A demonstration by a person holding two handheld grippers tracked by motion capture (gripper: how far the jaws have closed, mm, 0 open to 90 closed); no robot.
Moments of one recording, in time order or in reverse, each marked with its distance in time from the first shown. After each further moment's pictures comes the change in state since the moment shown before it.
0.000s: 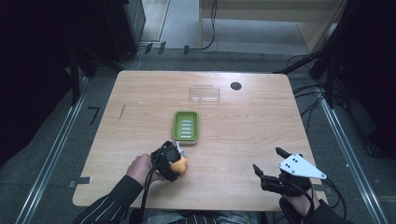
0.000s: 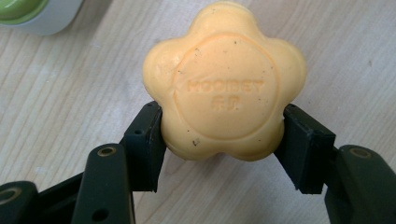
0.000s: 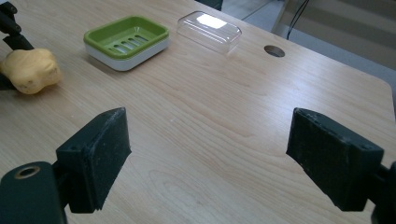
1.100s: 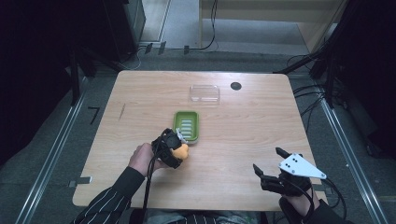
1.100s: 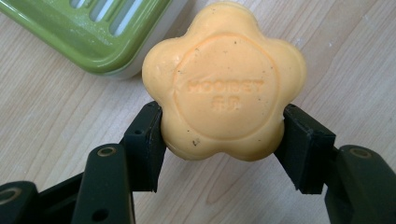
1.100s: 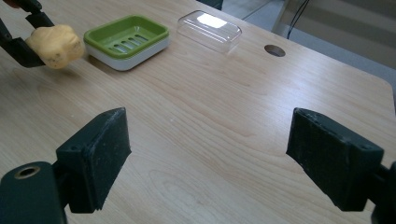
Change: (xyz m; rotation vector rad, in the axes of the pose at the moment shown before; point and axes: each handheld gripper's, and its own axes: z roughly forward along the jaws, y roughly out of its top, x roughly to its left) left arm 0.022 0.019 -0.013 -0.077 0.031 -0.045; right arm 0.000 0.000 0.000 0.001 0.002 -0.001
